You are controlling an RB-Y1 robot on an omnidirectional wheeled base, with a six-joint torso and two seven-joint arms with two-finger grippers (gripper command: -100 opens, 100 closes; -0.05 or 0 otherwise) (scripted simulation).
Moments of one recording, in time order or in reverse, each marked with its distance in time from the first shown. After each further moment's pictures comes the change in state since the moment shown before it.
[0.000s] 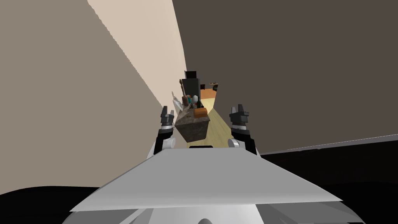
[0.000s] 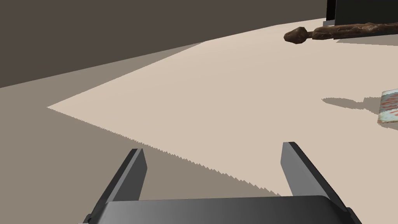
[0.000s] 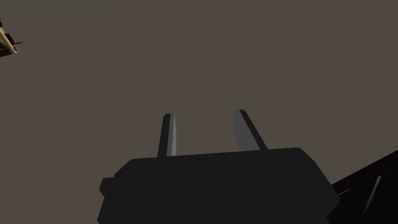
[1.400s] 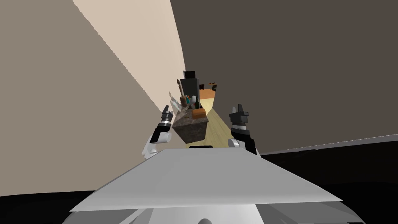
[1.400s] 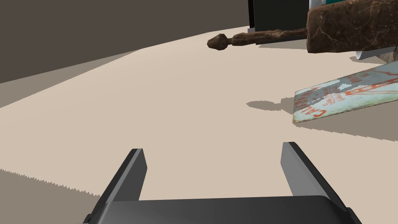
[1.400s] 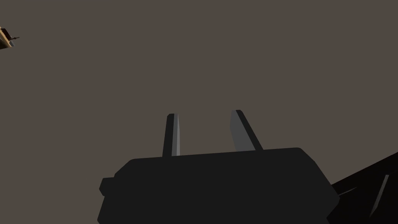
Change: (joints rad) left arm -0.142 0.113 0.115 0.065 0.122 0.363 0.031; right arm 0.000 0.000 0.000 0.000 0.000 0.000 0.000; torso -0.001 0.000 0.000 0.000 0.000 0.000
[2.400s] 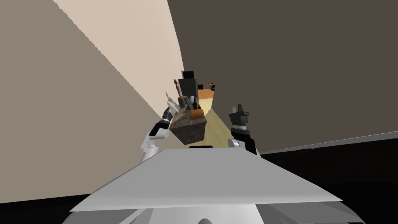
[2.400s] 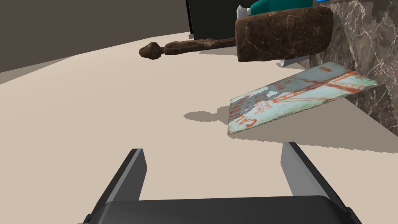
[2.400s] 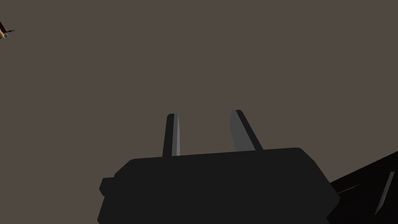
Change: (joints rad) left arm -0.098 0.078 0.063 0.098 0.087 0.265 0.029; right arm 0.000 0.000 0.000 0.000 0.000 0.000 0.000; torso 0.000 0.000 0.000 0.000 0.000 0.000
